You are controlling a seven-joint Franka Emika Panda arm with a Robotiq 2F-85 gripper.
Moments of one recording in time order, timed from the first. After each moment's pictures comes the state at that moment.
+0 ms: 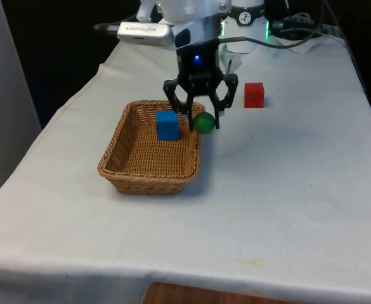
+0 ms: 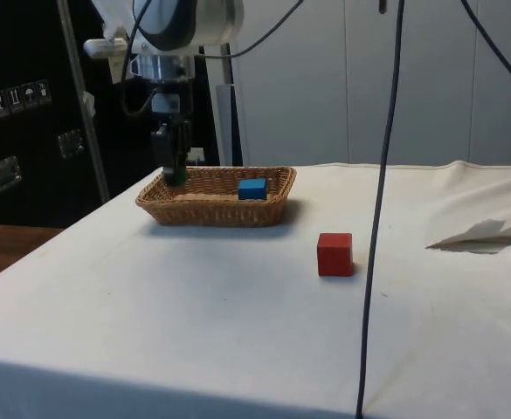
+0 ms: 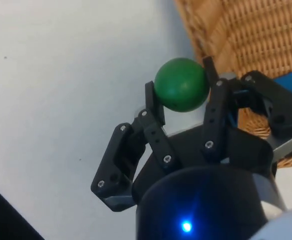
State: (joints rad) arm 0.10 0.54 -0.23 -1.78 0.26 2.36 -0.42
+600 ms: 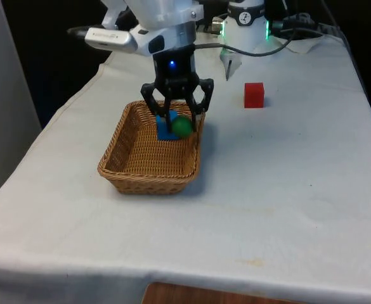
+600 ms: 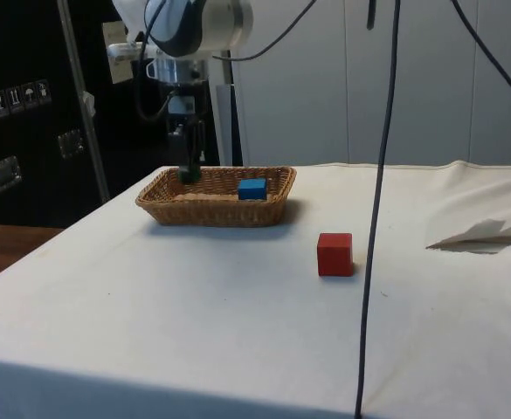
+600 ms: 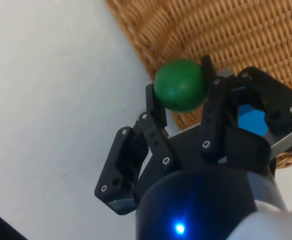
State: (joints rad) arm 0.09 0.57 -0.29 -1.77 0.29 2.36 -0.50
